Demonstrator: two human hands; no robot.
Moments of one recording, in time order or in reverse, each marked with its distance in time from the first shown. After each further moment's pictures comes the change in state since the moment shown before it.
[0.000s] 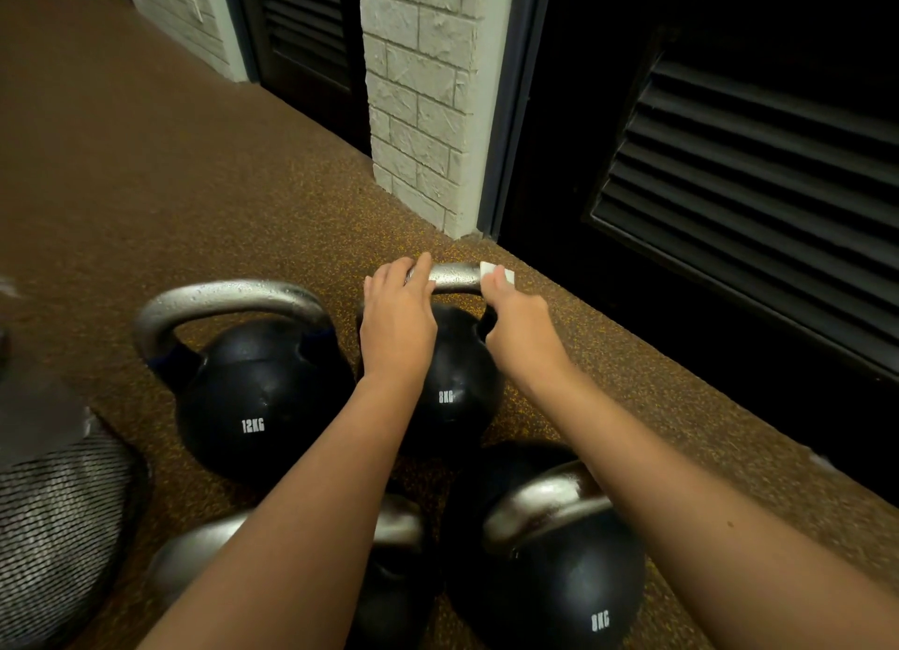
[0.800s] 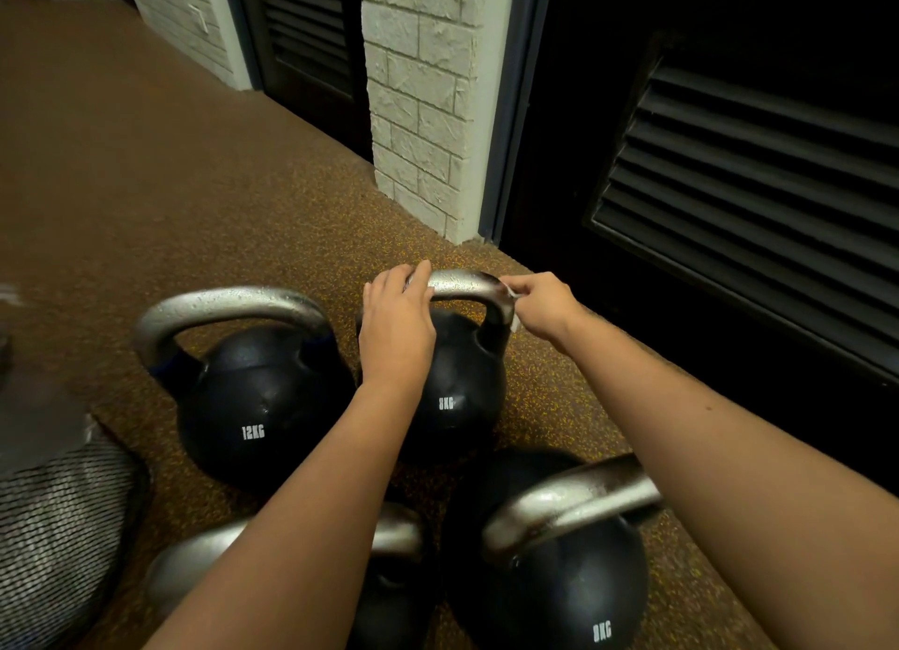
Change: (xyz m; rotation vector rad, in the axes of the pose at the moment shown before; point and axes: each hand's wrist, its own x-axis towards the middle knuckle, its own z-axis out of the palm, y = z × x) left_hand 0.001 -0.002 0.001 0.007 -0.012 -0.008; right_hand 0.046 0.034 -0.012 0.452 -0.114 0.239
